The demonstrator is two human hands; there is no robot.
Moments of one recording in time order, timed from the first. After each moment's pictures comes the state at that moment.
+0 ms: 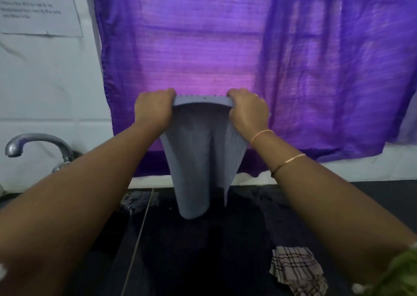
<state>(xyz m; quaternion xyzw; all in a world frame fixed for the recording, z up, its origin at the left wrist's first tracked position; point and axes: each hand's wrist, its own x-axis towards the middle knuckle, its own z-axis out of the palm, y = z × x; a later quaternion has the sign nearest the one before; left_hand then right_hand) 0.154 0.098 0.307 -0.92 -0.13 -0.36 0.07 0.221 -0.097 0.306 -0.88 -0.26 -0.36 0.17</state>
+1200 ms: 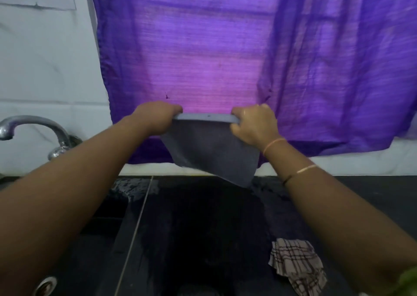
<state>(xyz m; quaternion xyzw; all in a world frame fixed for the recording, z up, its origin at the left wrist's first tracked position) 0.154 0.115 0.279 -0.99 -0.07 -0.12 0.09 0.240 -0.110 0.259 -0.87 -0.34 -0.35 0.03</state>
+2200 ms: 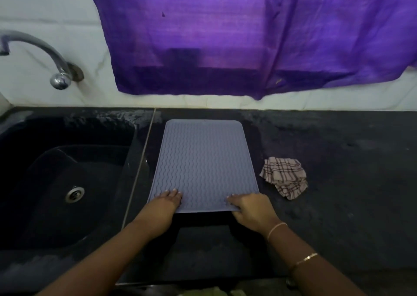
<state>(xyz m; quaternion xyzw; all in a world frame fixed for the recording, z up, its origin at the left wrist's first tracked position) -0.054 0.012 -0.006 -0.98 -0.06 0.20 -0.06 0.053 -0.227 -0.024 -0.91 -0.40 0.05 0.07</state>
